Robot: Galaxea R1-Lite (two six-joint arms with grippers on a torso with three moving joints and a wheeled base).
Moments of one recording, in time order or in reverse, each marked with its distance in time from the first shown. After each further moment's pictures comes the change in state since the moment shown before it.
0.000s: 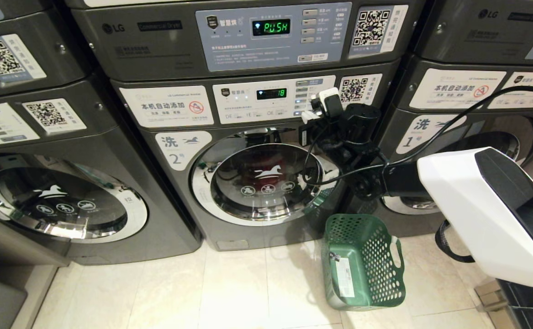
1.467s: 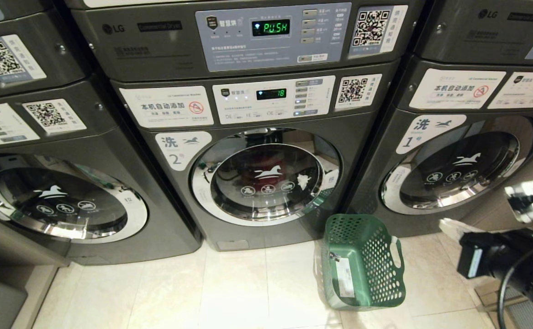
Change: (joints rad) left arm 0.000 0.000 0.000 0.000 0.000 0.000; right arm -0.117 -1.149 1.612 0.028 -0.068 0.245
